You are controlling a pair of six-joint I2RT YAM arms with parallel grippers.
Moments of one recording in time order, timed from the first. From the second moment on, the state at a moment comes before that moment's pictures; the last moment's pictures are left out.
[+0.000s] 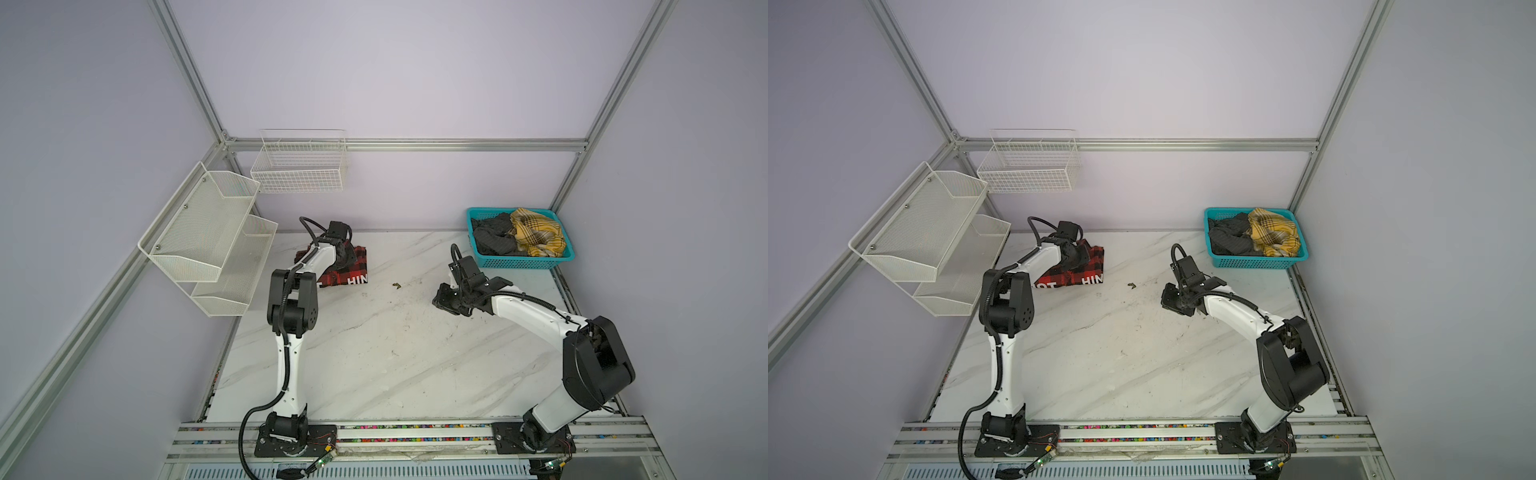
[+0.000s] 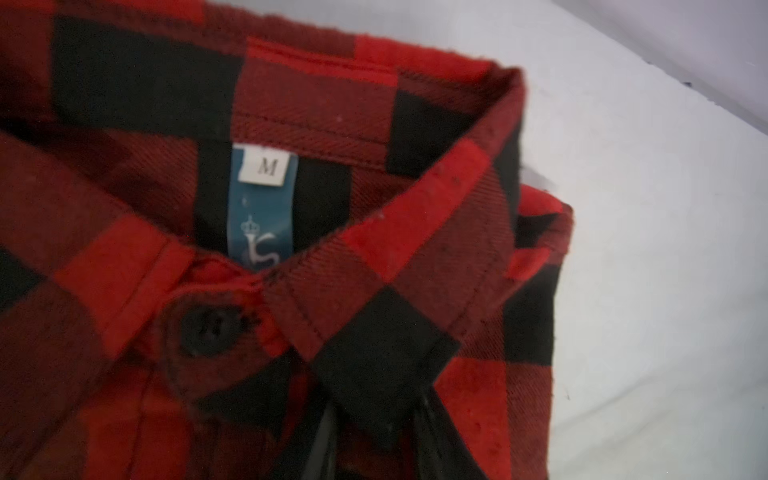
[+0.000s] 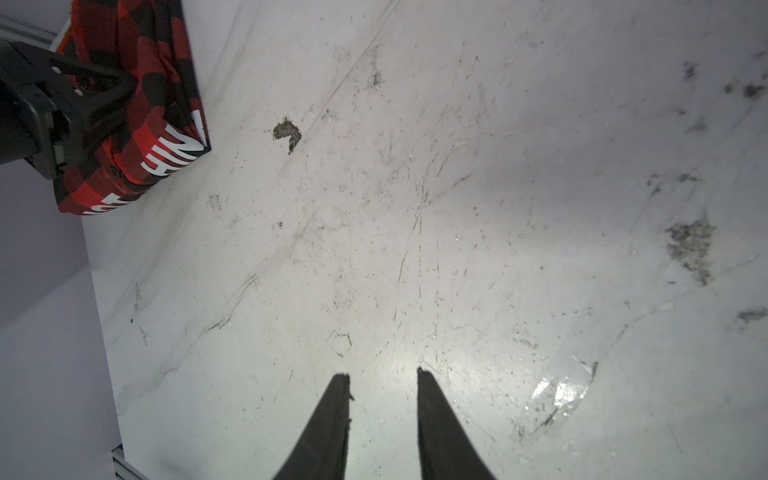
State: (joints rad) left arm -0.13 2.32 1.92 -0.62 -0.04 -0.52; right arm 0.52 1.59 1.12 -0.49 -0.17 0.79
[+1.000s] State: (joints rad) left arm -0.02 2.19 1.79 -0.62 0.00 -0.46; right arm 0.50 1.60 1.12 -0.49 -0.17 0.78
